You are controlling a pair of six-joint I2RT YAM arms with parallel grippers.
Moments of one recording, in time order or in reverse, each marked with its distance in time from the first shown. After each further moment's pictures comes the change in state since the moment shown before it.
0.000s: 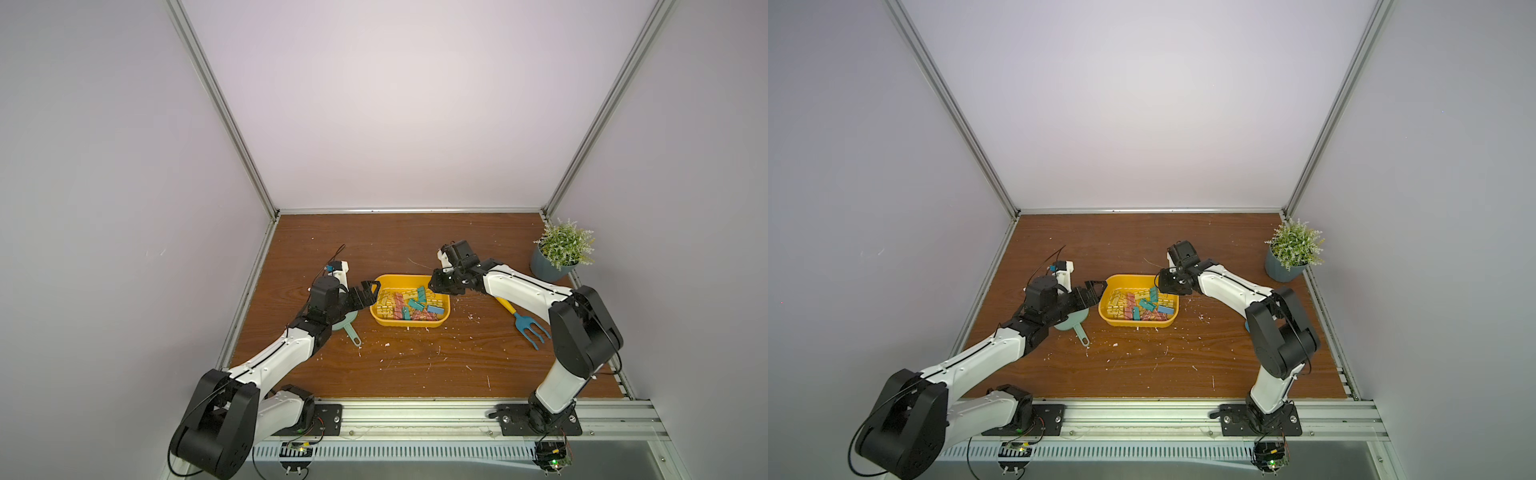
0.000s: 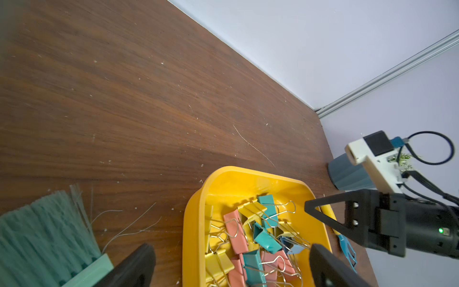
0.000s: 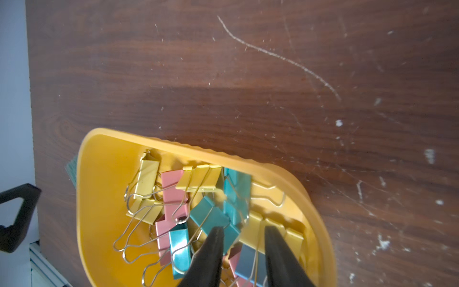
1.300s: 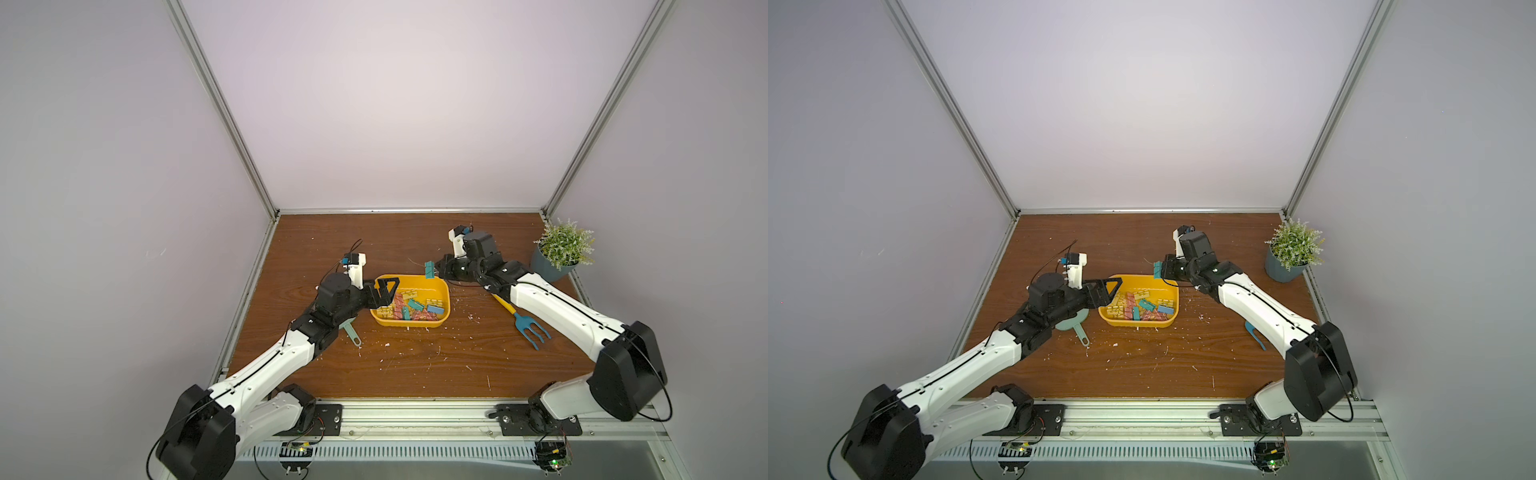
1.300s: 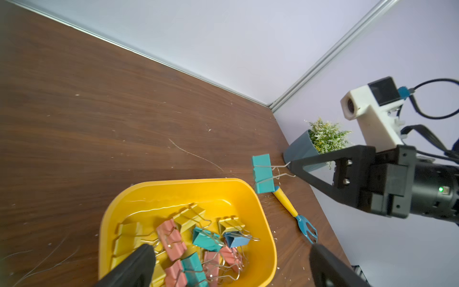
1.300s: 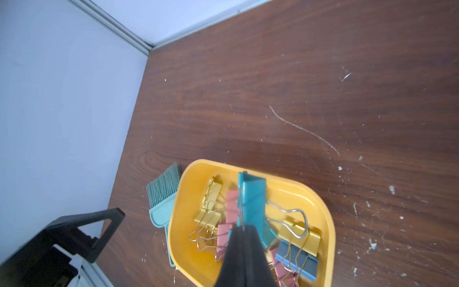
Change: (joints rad) left arm -0.235 -0.048 0.146 -0.057 -0.050 0.029; right arm -0.017 -0.341 -0.074 0.097 0.075 0.030
